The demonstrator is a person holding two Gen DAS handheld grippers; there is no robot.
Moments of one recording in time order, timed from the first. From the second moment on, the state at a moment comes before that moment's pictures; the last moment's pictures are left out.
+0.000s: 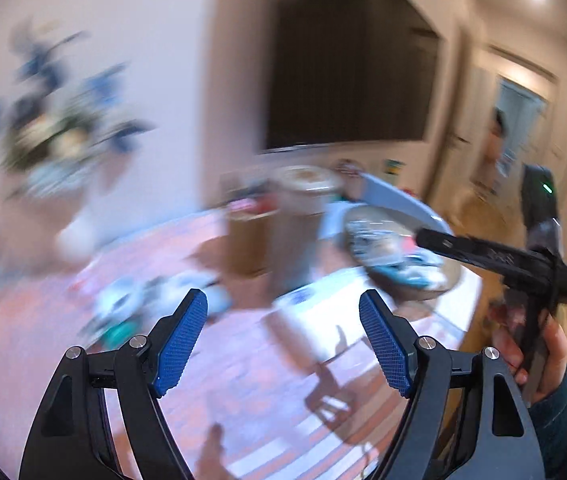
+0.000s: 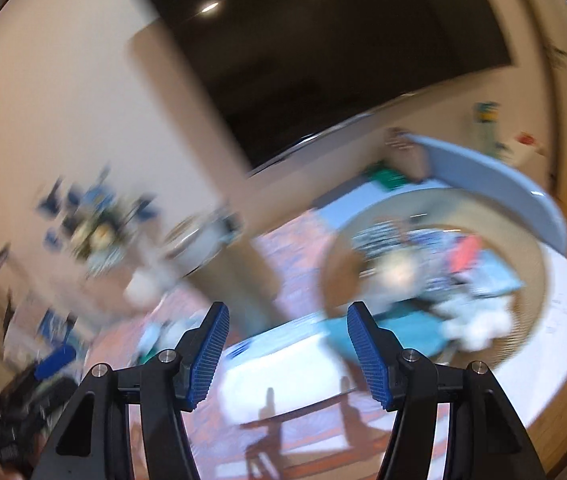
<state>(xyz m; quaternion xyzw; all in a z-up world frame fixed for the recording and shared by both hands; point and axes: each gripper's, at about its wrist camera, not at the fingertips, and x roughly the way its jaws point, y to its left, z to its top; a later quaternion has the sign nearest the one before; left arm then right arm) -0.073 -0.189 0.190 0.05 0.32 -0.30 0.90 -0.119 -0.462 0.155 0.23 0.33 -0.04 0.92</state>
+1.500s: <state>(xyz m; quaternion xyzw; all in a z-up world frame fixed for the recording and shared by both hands) 0.041 -0.063 0.092 0.12 0.36 -0.18 0.91 0.037 -0.202 0.065 0.00 0.43 0.16 0.89</state>
